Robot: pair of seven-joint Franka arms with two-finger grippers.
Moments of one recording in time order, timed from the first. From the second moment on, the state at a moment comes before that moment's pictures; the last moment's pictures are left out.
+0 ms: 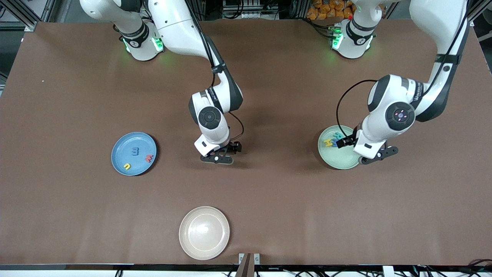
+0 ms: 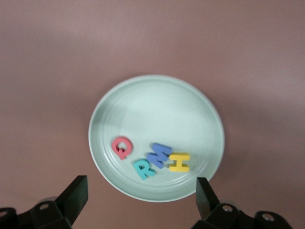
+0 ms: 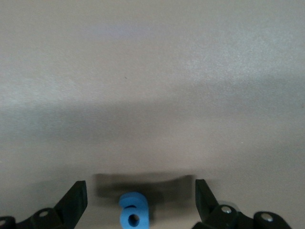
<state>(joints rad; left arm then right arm) 0.10 0.30 -0.36 -1.92 0.15 2.10 -0.59 1.05 0.84 -0.48 -1.59 0.52 2.33 0.46</state>
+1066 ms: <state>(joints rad) 0.19 0.23 -0.37 -1.46 0.14 1.61 -0.20 1.06 0.82 -0.47 -1.61 0.52 2.33 0.46</state>
